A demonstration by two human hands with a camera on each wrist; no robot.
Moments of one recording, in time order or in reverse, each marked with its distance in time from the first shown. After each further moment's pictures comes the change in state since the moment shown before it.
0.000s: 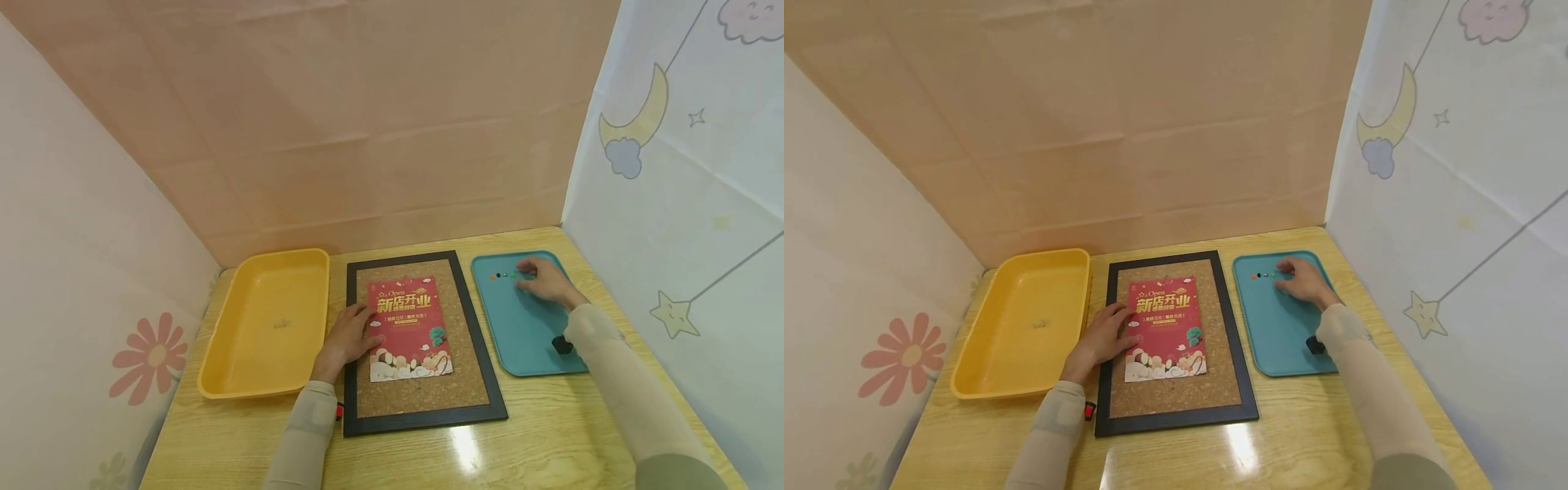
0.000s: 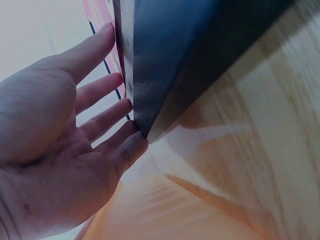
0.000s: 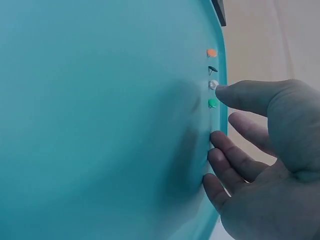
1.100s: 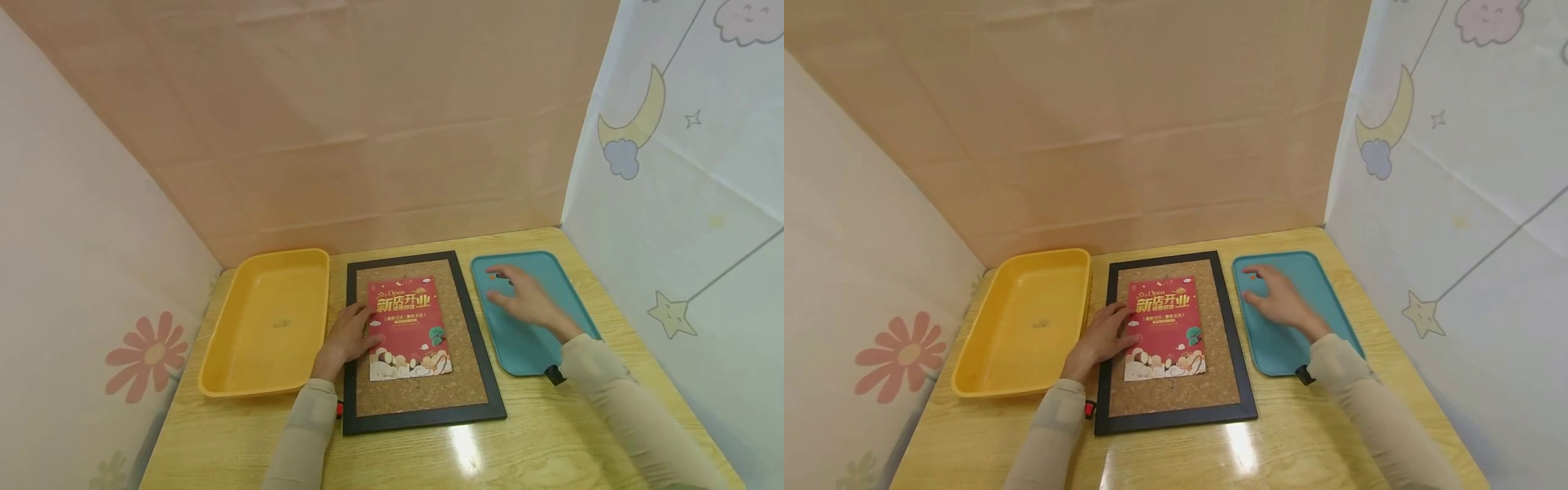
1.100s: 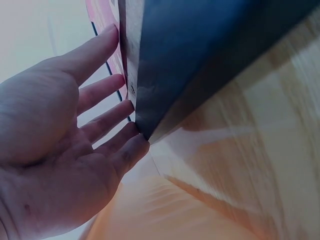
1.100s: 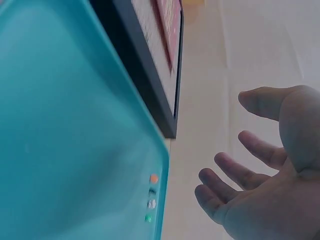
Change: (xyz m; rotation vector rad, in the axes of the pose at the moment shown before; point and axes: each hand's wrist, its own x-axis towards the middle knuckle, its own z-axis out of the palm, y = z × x) left_hand -0.001 0.002 0.000 -0.014 -0.007 -0.029; right_hand -0.049 -0.075 0.033 -0.029 0.067 -0.280
